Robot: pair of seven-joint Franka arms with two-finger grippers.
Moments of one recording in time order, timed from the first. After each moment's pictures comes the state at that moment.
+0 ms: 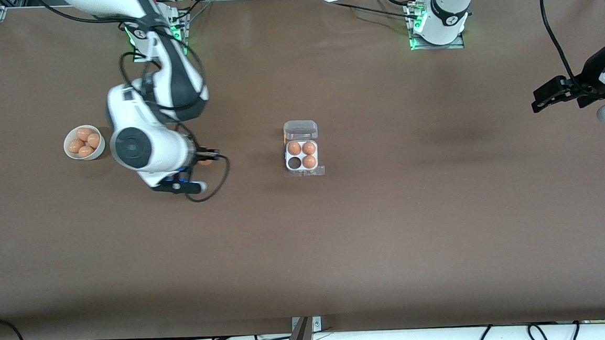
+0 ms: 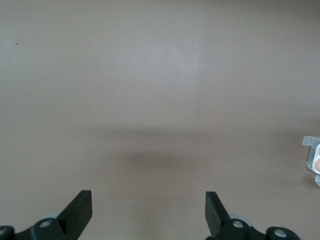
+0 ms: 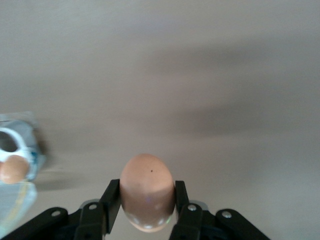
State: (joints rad) left arm 0.05 0.07 -0.05 -1.52 0.00 1.53 -0.09; right arm 0.71 0.50 -0.33 -1.60 0.31 1.79 0.44
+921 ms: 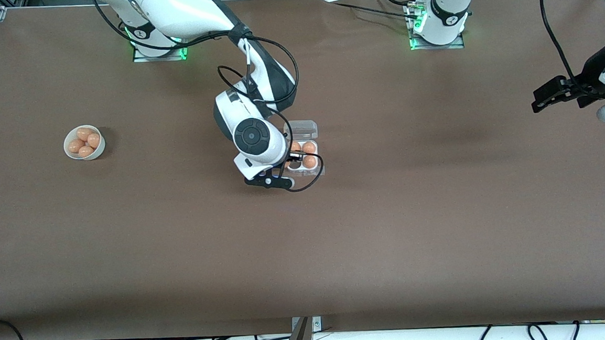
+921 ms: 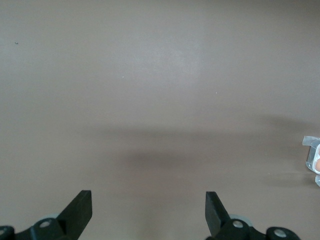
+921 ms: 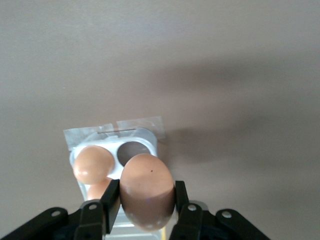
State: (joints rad) left arm 0.05 0.07 -0.05 -1.52 0.00 1.53 -0.09; right arm 0.80 0.78 -0.19 -1.33 0.37 1.96 0.67
